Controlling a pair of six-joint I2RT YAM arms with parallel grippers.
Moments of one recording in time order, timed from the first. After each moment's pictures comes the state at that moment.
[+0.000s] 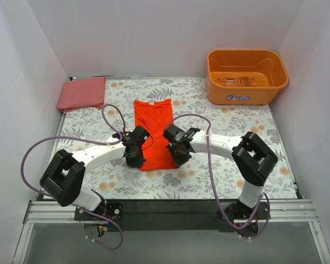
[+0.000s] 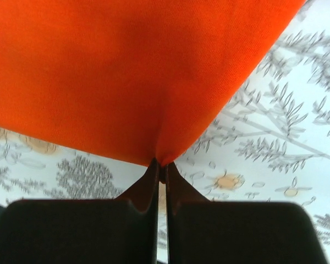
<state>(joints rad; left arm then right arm) -0.66 1.48 0.83 -0.67 -0.13 -0.85 0.92 1.78 1.14 -0.62 0.01 0.44</state>
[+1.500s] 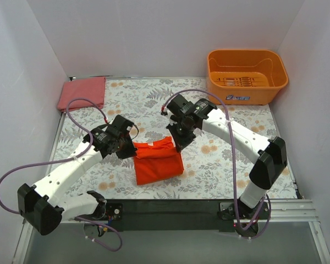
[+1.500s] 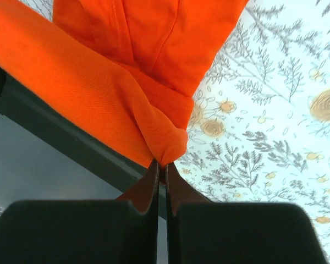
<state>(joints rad) -0.64 1.12 1.03 -0.99 -0.13 -0.98 0.86 1.66 1.59 -1.17 -0.18 0.26</state>
